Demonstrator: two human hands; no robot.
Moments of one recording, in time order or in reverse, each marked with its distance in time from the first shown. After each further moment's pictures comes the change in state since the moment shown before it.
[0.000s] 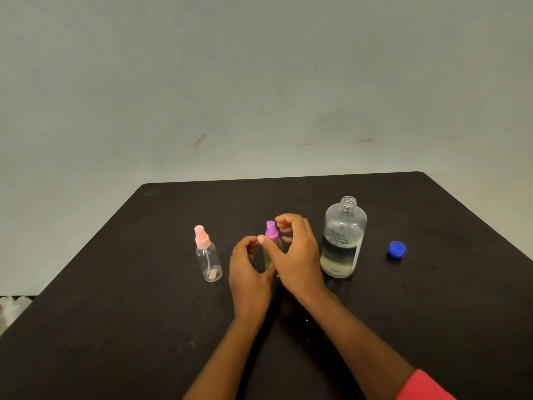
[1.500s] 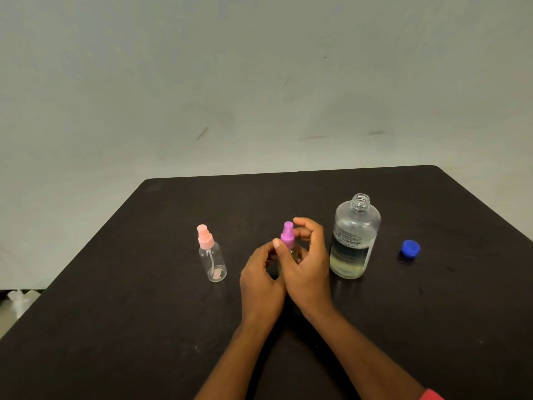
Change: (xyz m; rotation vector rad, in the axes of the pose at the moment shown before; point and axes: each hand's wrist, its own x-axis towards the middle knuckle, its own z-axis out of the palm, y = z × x) left_hand -0.004 0.004 0.001 -0.005 -0.148 0.044; right_hand -0.015 0.015 0.009 0.181 0.126 0.050
